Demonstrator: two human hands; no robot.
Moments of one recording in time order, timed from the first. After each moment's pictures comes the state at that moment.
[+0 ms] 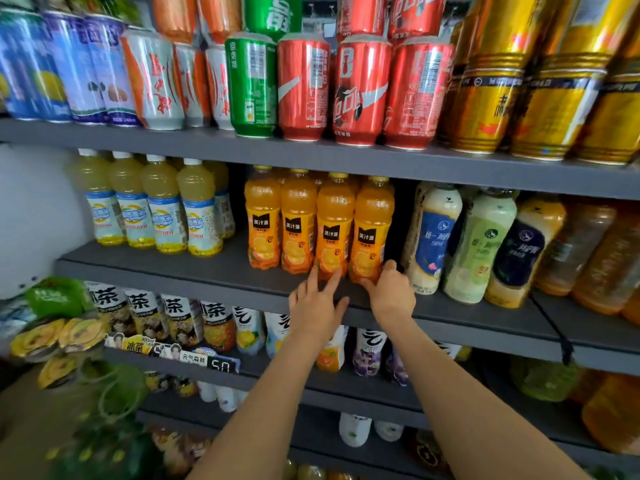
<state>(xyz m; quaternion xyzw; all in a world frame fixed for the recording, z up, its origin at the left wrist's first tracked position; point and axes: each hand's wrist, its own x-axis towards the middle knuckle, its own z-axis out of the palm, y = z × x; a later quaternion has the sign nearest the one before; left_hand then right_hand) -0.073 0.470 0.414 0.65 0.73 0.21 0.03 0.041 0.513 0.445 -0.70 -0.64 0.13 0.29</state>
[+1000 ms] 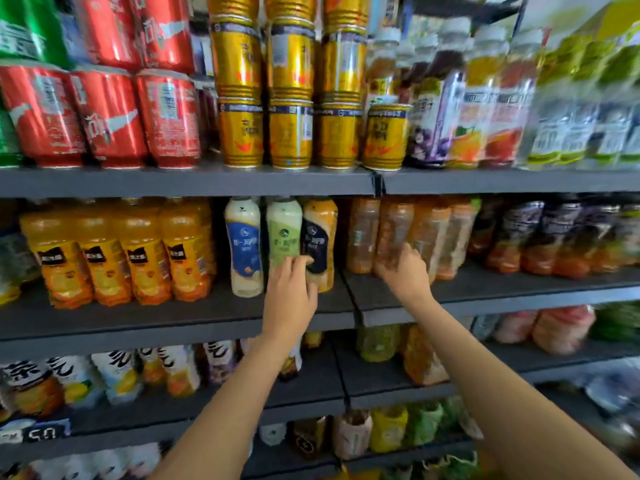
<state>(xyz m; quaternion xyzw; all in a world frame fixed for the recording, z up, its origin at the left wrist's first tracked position) 0.158 0.466 0.467 0.73 0.53 0.42 -0.01 0.348 0.476 0.500 -0.72 -0.58 0.11 0.36</state>
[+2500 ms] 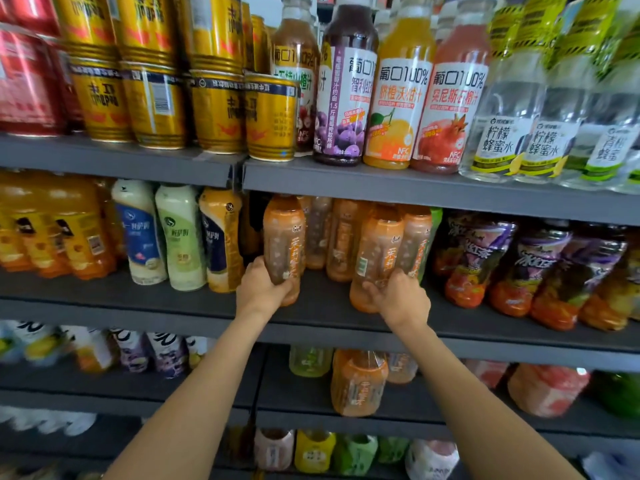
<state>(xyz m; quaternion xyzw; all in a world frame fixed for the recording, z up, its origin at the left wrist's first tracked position) 0.320 0.535 0.455 0.55 0.70 0.42 0.17 0.528 0.522 0.485 -0.74 -0.63 0.05 0.24</state>
